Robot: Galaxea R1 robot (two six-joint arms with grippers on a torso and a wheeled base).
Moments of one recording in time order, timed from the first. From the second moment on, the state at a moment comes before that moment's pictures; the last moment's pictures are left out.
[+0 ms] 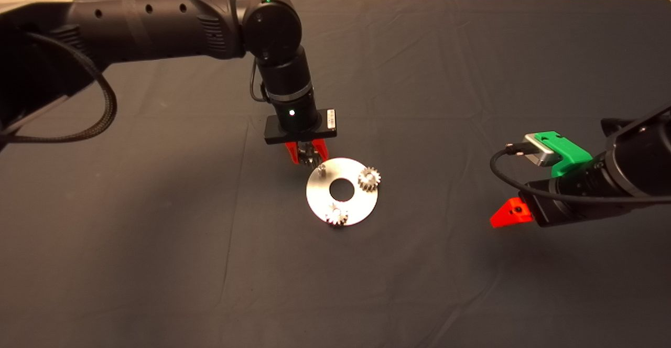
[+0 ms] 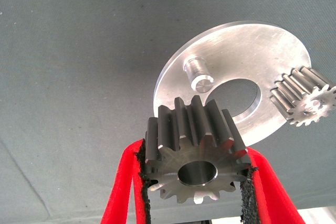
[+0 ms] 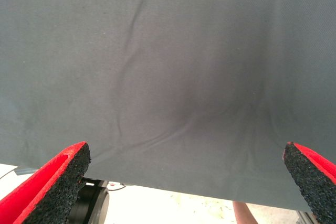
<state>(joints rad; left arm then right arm) -0.49 2.75 -1.38 -0.01 1.39 -1.40 0.50 2.17 -0.54 -0.16 -1.53 1.53</state>
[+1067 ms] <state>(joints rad) -0.41 2.75 -1.38 0.06 1.33 -1.35 0.50 2.17 -0.54 -0.16 -1.53 1.53</state>
